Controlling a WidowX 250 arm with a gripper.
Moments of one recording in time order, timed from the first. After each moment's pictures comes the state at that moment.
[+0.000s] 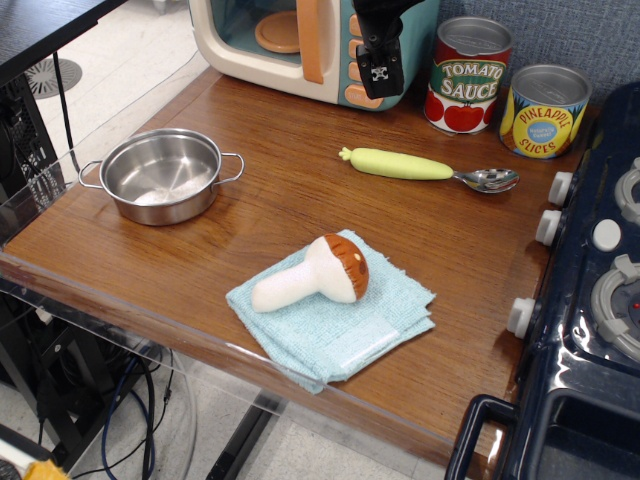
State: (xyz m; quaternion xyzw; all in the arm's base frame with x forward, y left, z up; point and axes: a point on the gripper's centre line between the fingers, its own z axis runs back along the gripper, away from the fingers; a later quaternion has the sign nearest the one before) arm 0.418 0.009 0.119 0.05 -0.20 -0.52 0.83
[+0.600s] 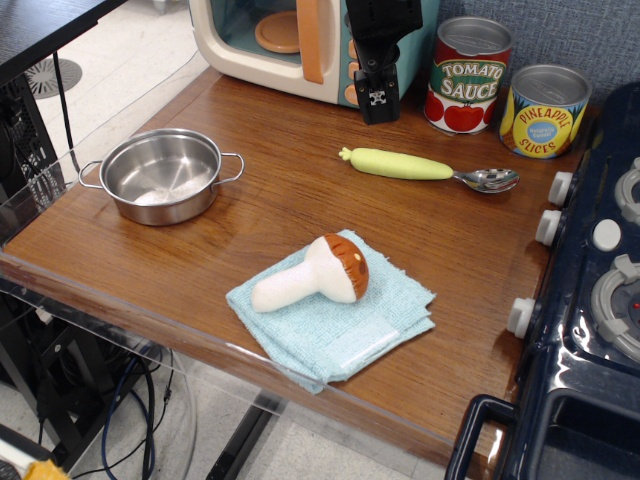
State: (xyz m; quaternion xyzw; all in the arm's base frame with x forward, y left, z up) arm 0.407 0.009 0.099 0.02 -0.16 -0.51 0.85
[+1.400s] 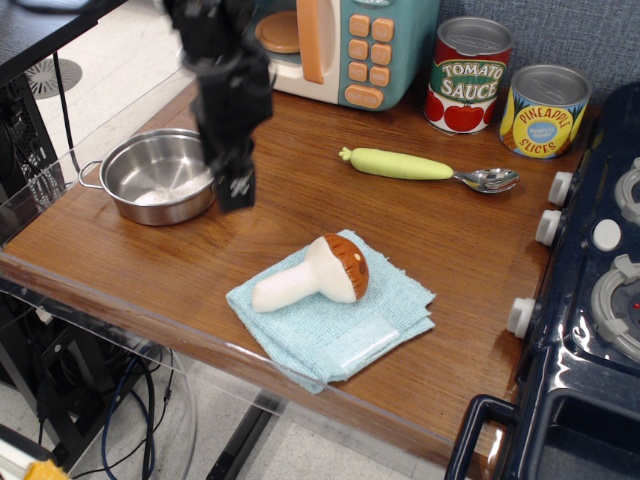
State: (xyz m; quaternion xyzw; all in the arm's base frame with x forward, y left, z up) arm 0.307 0.088 0.052 0.04 -0.06 -0.37 0.93
